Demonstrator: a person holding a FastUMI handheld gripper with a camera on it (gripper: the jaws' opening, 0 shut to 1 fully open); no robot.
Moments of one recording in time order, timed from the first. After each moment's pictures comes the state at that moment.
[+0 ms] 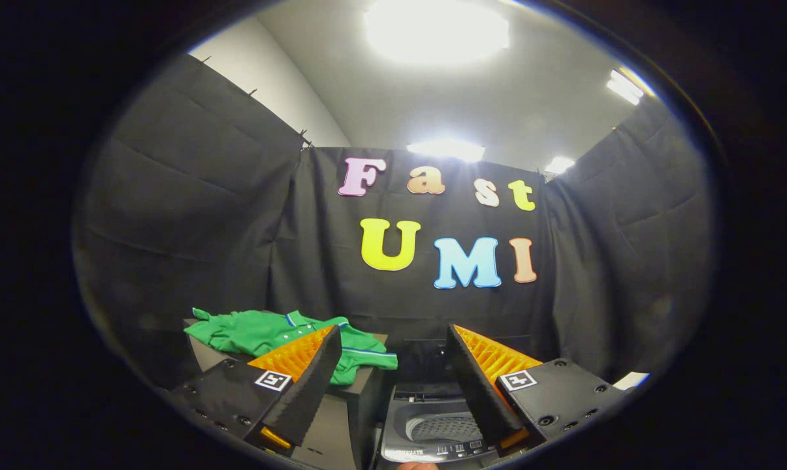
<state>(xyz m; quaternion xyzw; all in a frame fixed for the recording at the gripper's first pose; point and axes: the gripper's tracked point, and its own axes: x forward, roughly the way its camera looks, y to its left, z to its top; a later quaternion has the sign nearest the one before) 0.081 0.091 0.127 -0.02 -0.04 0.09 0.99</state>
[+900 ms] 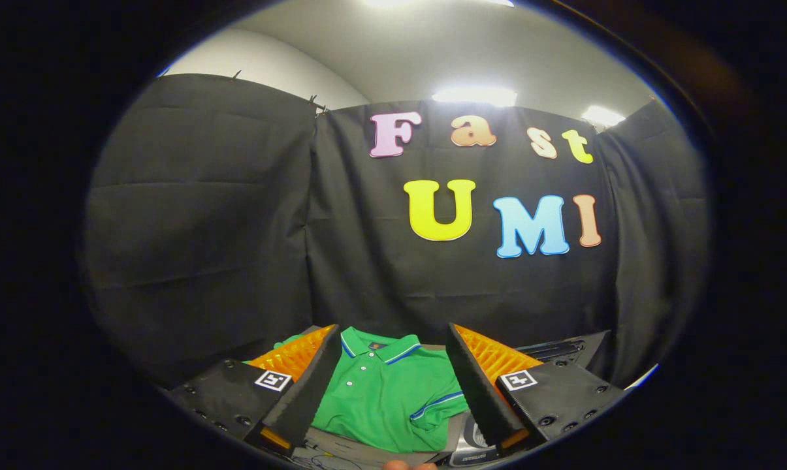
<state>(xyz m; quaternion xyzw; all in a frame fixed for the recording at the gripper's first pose) 0.196 0.221 0.173 0.01 0.12 0.17 0.98</state>
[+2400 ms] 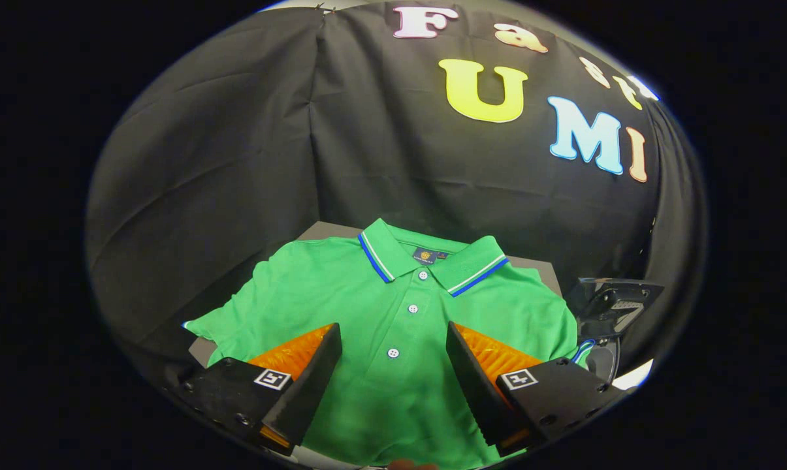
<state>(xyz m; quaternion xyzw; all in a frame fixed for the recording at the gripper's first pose) 0.248 0.320 0.005 -0.04 0.36 0.19 0.91</state>
